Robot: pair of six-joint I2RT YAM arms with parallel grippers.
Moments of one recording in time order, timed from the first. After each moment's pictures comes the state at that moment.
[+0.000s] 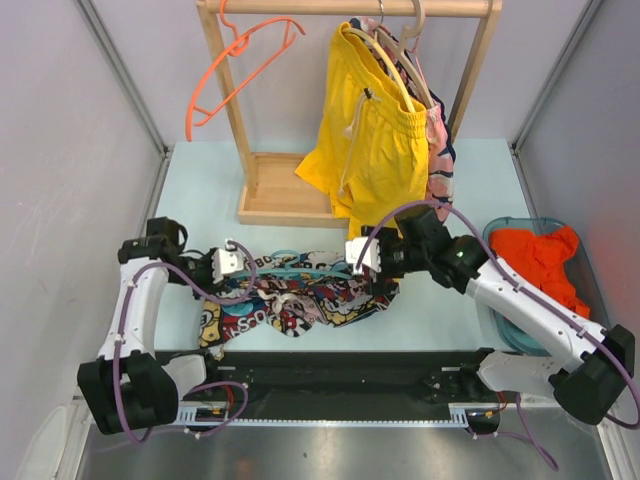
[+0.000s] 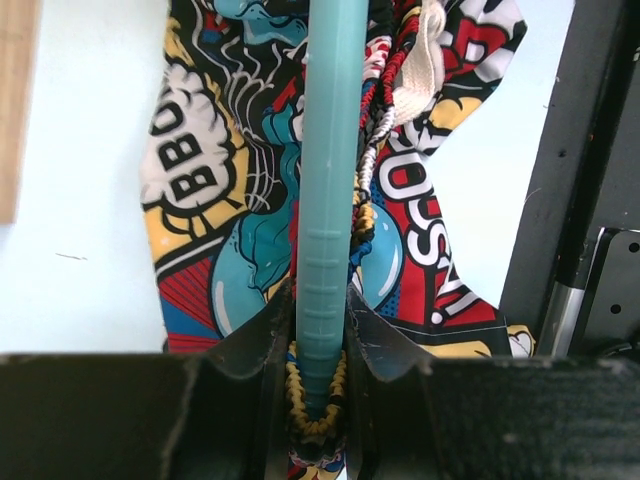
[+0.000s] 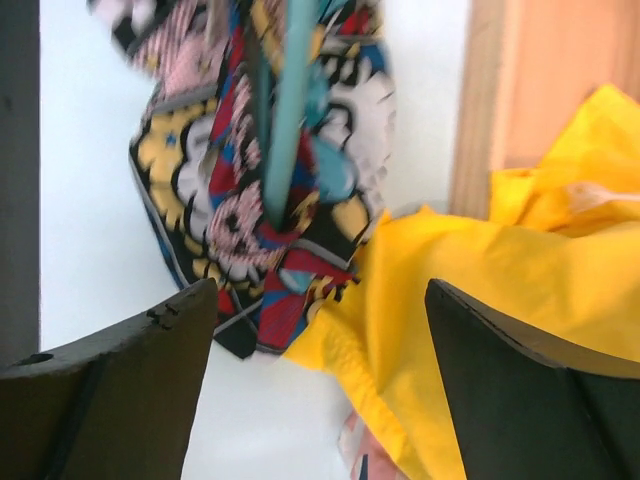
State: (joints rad) left arm 0.17 1.11 0.91 -1.23 0.75 1.55; right arm 0.74 1.16 1.03 -0.64 -0.38 -0.94
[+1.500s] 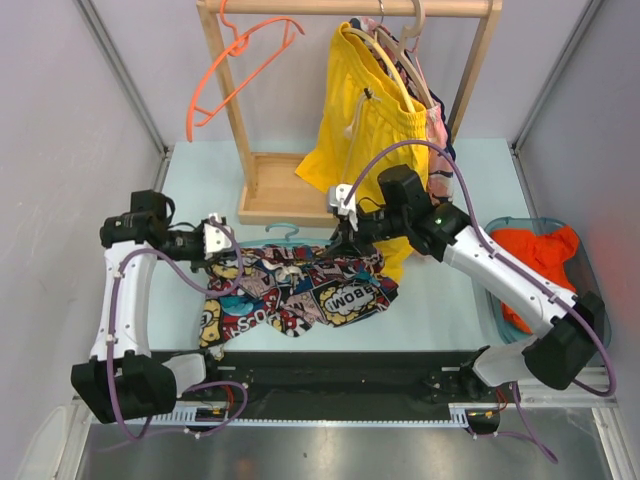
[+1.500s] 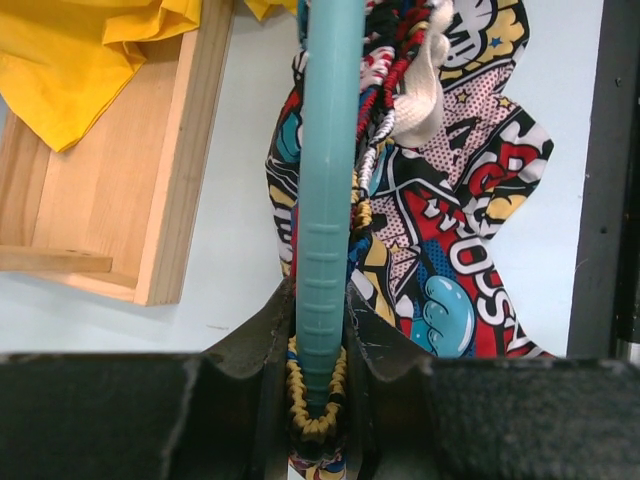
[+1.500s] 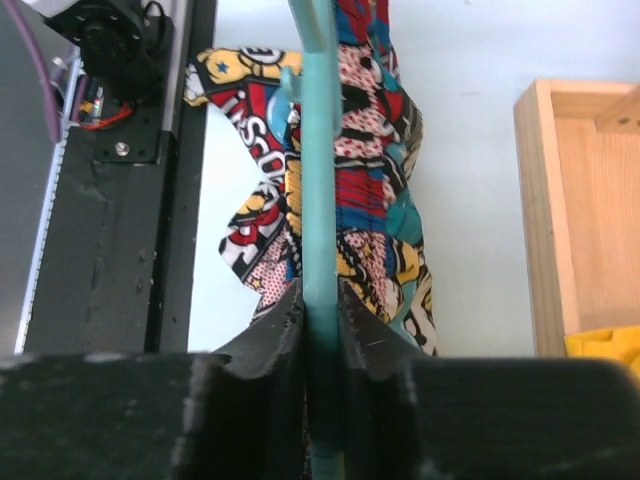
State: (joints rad) left arm 0.16 1.16 1.20 -1.34 0.95 1.62; right arm 0.71 1.39 1.33 -0.50 -0.75 -0.46
